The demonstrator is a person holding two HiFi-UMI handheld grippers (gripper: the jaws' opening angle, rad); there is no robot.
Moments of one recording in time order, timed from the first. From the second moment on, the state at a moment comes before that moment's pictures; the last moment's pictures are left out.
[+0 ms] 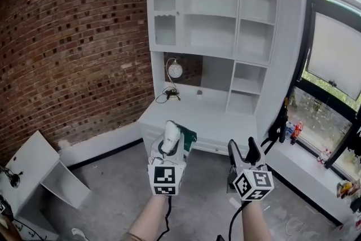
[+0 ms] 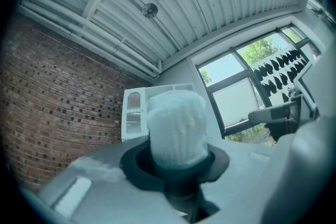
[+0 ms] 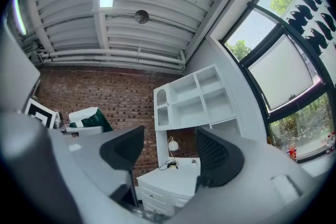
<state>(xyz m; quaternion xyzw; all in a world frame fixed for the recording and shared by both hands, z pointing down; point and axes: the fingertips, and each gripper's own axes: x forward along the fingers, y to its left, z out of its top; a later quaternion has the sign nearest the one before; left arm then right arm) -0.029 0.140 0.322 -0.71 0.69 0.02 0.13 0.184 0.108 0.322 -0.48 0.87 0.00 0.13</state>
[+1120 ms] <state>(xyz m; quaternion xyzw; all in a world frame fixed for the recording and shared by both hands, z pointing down) -0.143 -0.006 0.334 -0.76 0.64 0.02 0.13 0.061 -0.014 0.346 -0.53 0.84 -0.01 0.13</state>
